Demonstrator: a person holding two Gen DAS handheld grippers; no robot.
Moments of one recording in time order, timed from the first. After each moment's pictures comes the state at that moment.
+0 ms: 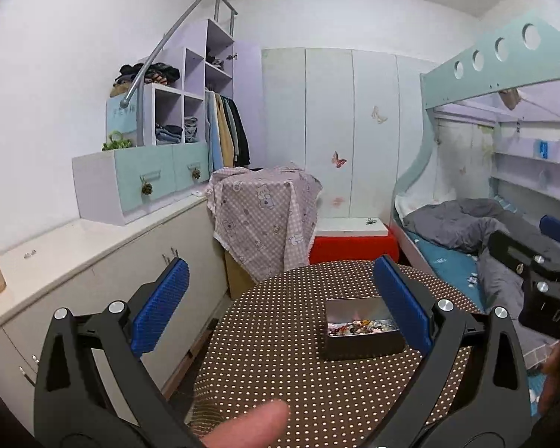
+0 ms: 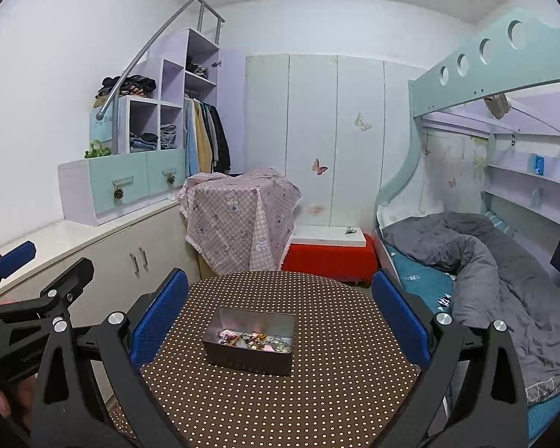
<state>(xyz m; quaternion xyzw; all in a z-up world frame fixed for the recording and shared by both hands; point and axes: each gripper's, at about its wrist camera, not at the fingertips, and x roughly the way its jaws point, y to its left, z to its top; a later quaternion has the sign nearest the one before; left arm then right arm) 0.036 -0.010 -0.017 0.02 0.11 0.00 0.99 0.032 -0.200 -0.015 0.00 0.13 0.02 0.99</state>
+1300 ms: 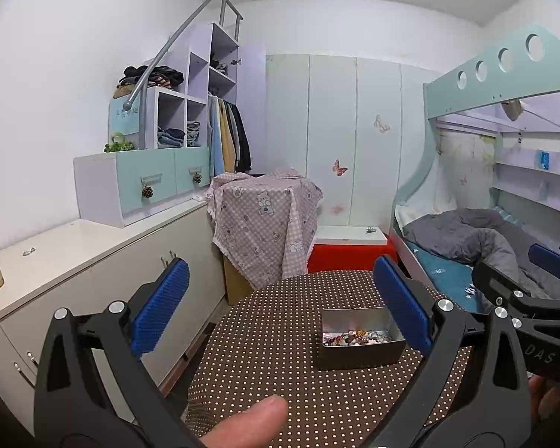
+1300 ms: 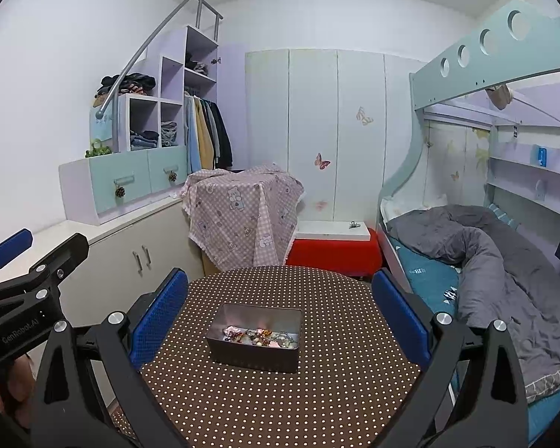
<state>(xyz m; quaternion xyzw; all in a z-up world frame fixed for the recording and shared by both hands) 0.032 -0.011 -0.011 0.01 0.10 0.00 1.00 0.034 -0.196 -0.017 0.01 0.13 0.02 0.99</state>
